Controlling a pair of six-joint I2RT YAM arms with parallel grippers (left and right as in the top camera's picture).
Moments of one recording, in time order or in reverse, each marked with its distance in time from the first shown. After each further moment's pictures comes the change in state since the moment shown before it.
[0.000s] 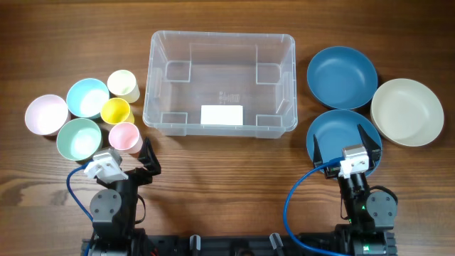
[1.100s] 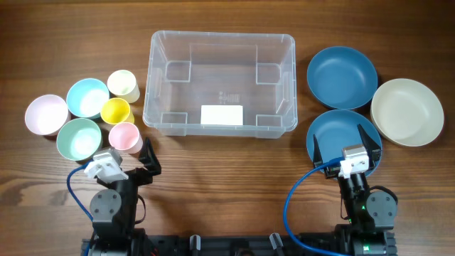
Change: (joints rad) left arm 0.000 0.000 0.000 0.002 0.023 -0.007; right arm 0.000 0.000 0.000 0.000 0.000 0.000
